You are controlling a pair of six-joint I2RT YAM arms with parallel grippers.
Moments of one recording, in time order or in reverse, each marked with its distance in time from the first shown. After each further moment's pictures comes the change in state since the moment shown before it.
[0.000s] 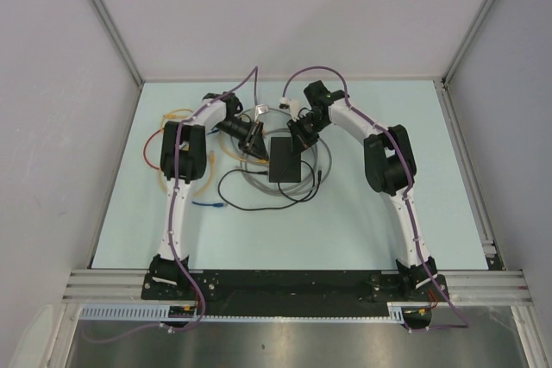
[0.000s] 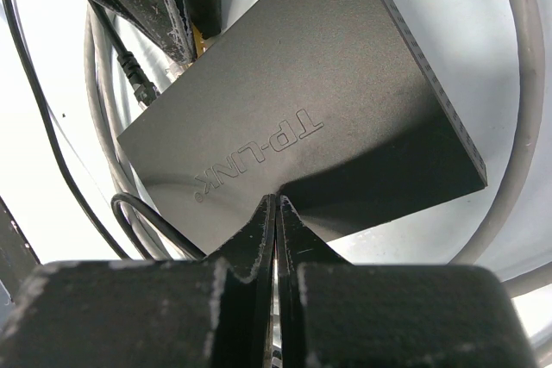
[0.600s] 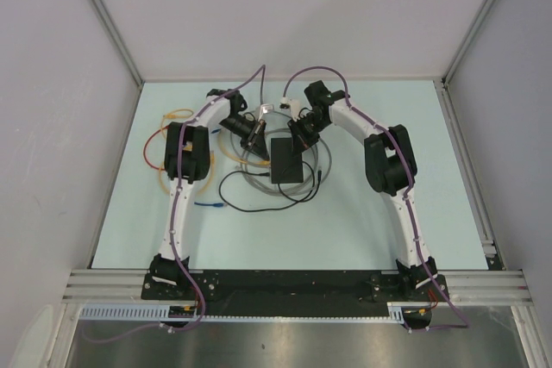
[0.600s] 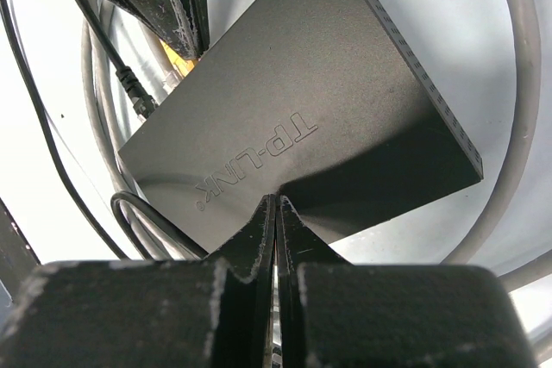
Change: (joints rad) left arm -0.026 0.037 0.113 -0.118 -0.051 0.082; right arm 0.000 -0.005 -0.009 0.005 0.005 0.007
